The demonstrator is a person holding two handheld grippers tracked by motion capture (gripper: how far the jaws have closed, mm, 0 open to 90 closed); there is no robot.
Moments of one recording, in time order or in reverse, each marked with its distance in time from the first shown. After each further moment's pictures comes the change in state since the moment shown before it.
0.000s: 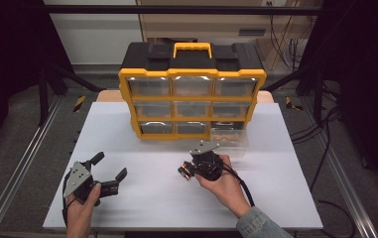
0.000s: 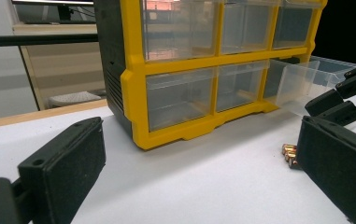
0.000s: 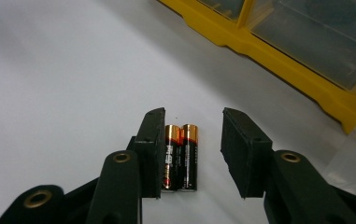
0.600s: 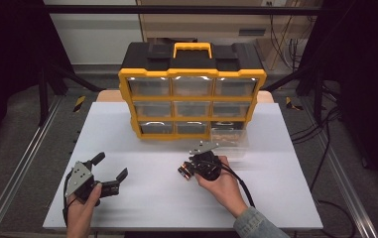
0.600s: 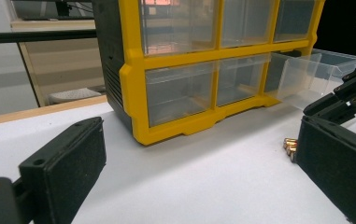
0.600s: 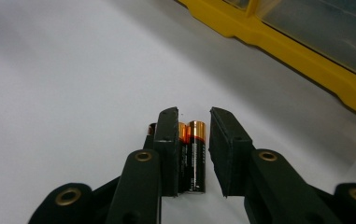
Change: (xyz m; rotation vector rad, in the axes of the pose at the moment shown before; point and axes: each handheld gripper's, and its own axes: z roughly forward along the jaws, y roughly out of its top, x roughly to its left) left arm 0.000 -0.002 0.002 0.021 -0.001 0.011; right arm -0.003 -0.007 0.011 0.014 0.030 0.046
